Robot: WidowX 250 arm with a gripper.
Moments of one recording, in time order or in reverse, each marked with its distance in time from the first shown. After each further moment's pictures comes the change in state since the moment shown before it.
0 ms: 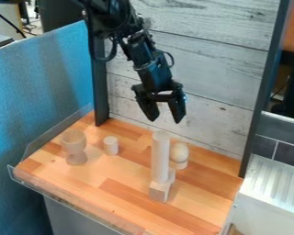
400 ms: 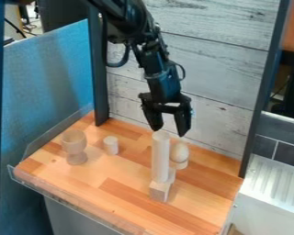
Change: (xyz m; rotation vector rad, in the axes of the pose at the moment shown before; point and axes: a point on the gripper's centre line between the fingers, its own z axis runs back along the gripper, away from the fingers) arm -0.013 -0.010 -0.016 0.064 0.089 -0.051
